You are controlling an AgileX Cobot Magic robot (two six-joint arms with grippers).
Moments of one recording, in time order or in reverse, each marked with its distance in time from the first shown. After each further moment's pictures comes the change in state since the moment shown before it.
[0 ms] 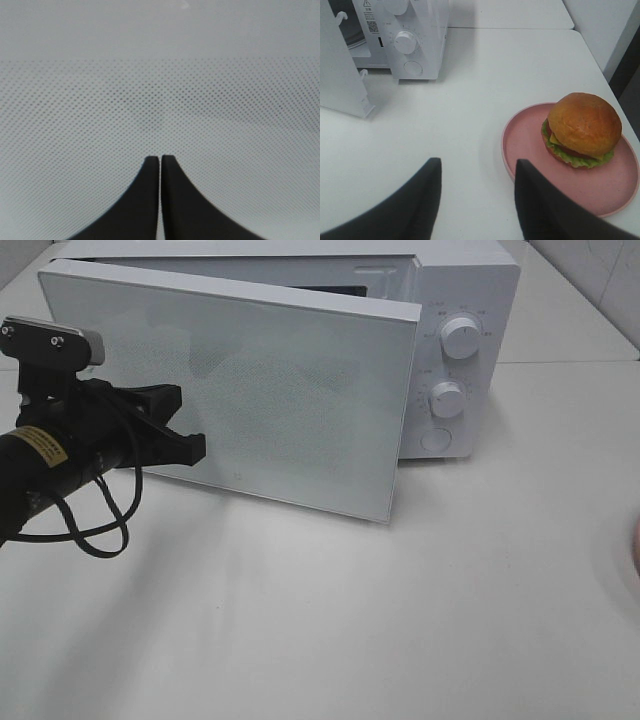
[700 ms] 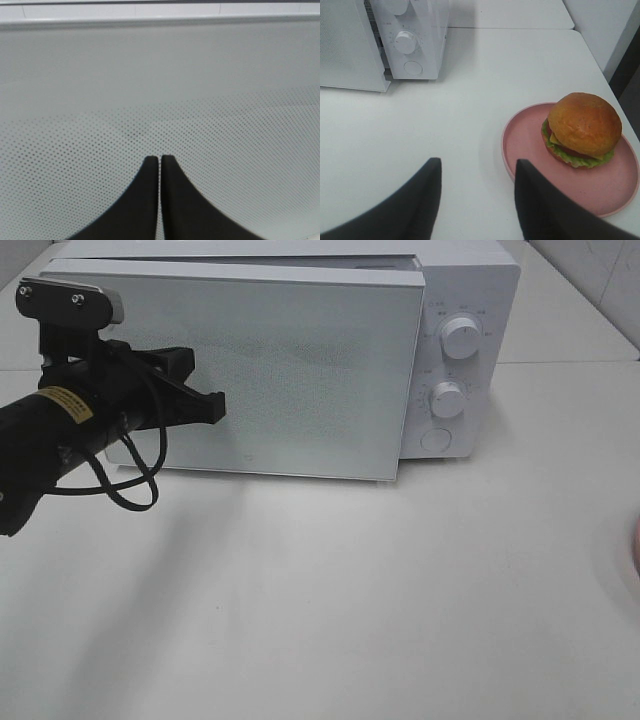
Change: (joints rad) left arm -0.031 0.013 -0.120 -0.078 0.059 0.051; right arm 0.000 0.000 0.000 0.000 0.000 0.000
